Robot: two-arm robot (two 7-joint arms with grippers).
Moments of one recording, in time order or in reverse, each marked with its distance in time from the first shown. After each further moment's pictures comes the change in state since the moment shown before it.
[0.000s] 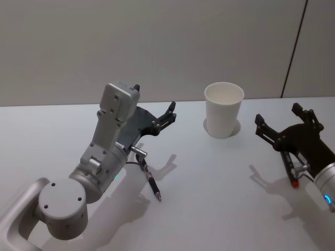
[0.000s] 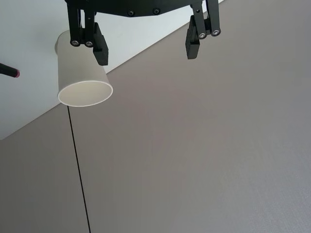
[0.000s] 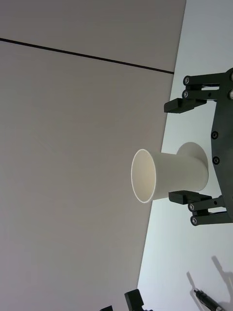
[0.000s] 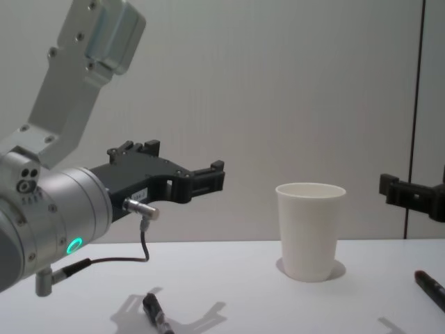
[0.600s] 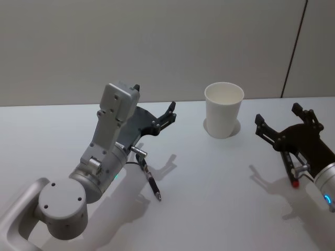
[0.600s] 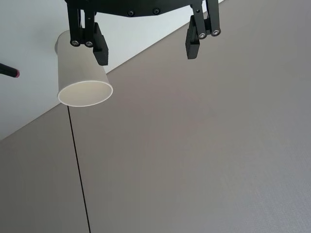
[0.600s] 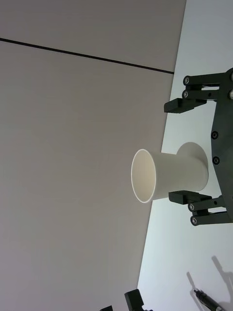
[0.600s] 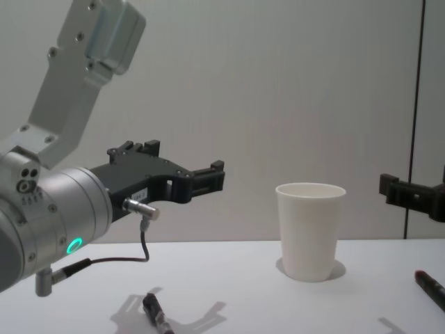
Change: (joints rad) left arm 0.000 0.000 0.000 0.000 0.000 0.000 0.000; right arm 0.000 0.000 0.000 0.000 0.000 0.000 0.000
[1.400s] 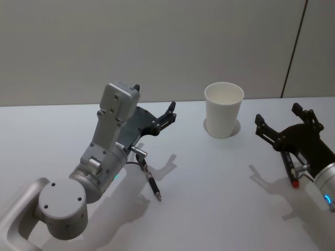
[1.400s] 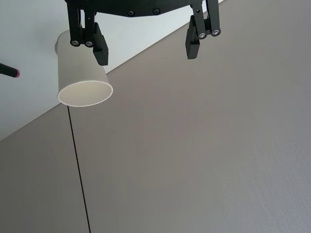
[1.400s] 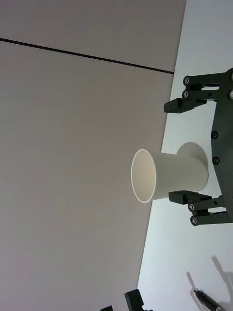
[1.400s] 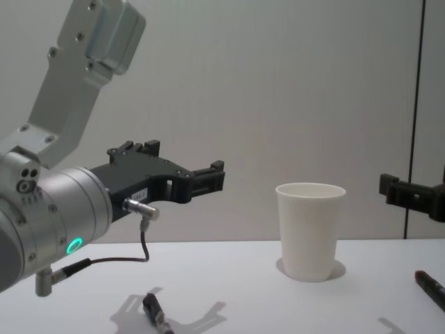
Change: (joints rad) left arm 0.000 0.000 0.000 0.000 0.000 0.000 0.000; right arm 0.000 0.000 0.000 0.000 0.000 0.000 0.000
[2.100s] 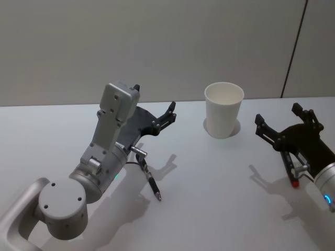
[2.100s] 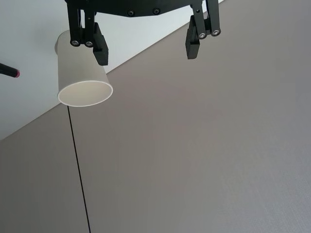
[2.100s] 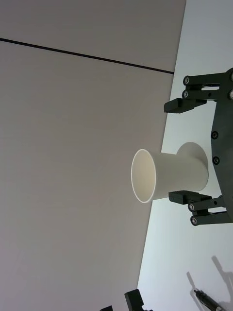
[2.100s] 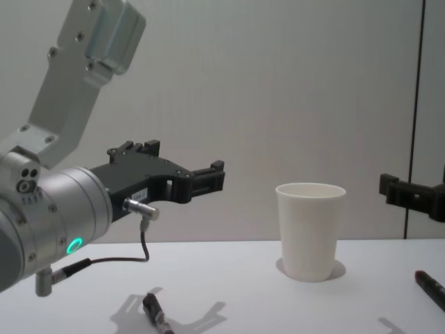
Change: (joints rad) left arm 0.000 0.000 0.000 0.000 0.000 0.000 0.000; right arm 0.000 0.000 0.000 0.000 0.000 0.000 0.000
